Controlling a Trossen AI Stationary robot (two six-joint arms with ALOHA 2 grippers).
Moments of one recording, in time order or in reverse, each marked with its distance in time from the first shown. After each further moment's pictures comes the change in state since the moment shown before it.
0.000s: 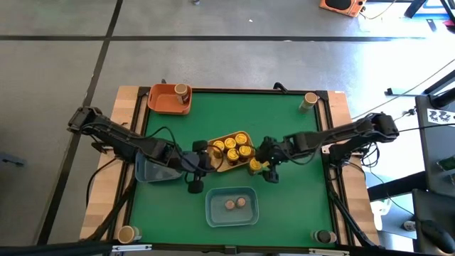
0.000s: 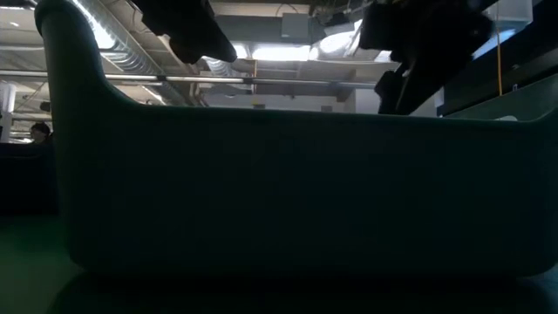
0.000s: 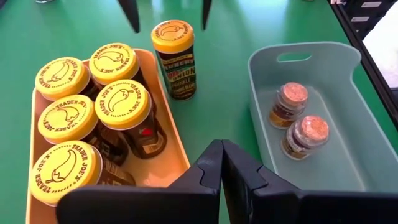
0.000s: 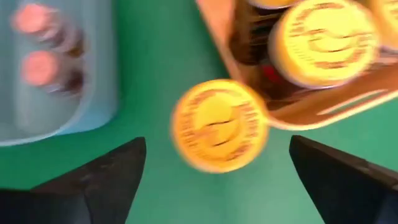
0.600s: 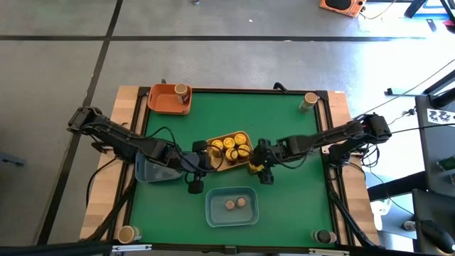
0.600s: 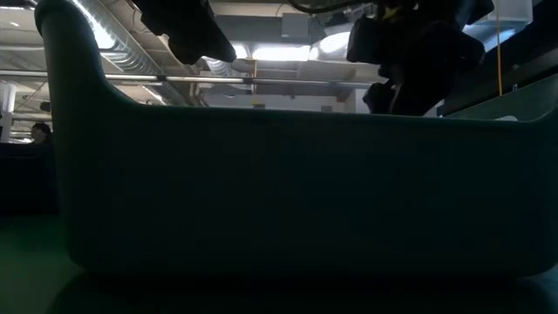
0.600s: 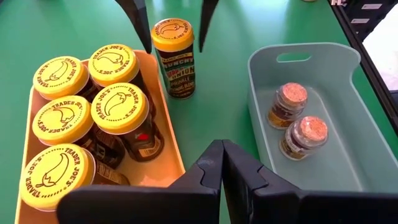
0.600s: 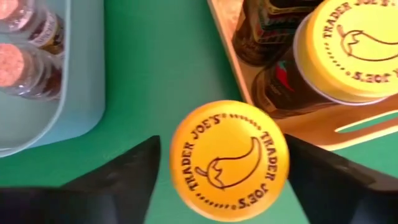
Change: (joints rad) left arm 0.001 0.000 0.000 -0.002 0.000 -0.018; right arm 0.005 0.098 0.002 0.078 0.004 -0.058
